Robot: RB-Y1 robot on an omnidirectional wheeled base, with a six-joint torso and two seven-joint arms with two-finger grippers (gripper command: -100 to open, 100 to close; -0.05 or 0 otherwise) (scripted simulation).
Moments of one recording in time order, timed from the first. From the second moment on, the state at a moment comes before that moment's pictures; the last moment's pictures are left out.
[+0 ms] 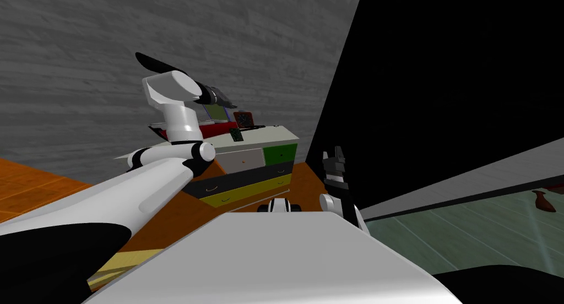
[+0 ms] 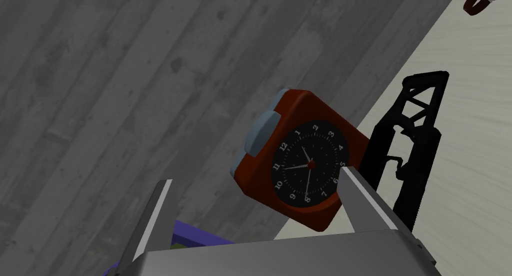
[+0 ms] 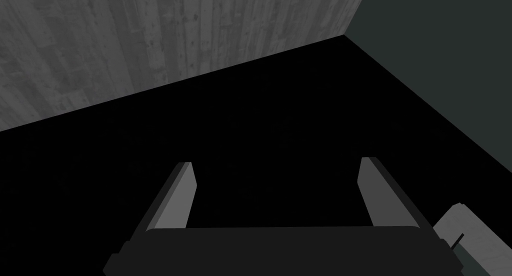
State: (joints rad) left arm -1.23 0.73 0.39 -1.23 0.52 1.10 0.51; right arm 0.47 0.04 -0.06 -2.27 -0.01 -0.39 -0.05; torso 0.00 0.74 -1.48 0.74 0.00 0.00
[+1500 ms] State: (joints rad) left arm -1.15 0.63 0.44 -1.25 0.54 0.84 0.49; right arm 0.47 0.04 -0.06 -2.27 -0.01 -0.39 -0.05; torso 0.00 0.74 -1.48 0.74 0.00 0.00
